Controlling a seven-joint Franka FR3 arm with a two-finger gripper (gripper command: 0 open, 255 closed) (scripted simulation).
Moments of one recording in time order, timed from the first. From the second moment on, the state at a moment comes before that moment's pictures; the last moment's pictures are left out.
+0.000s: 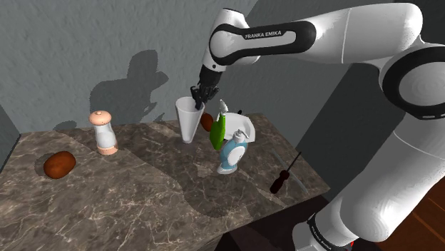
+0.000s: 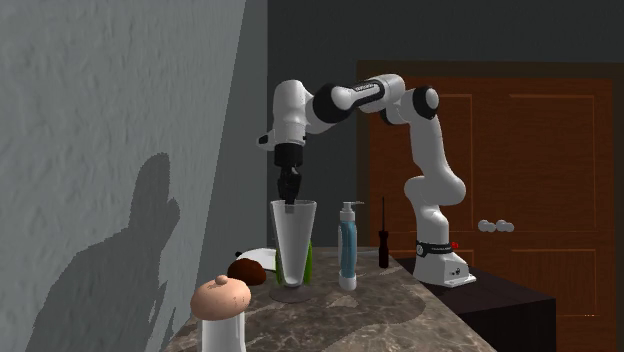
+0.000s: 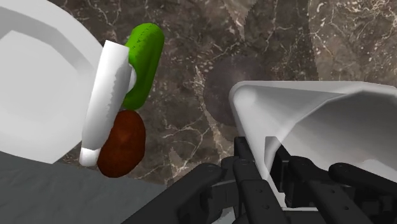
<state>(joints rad) 0.04 0.14 0.22 -1.85 0.13 2.06 0.08</state>
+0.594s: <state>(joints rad) 0.04 0.11 0.22 -1.76 0.13 1.94 0.10</state>
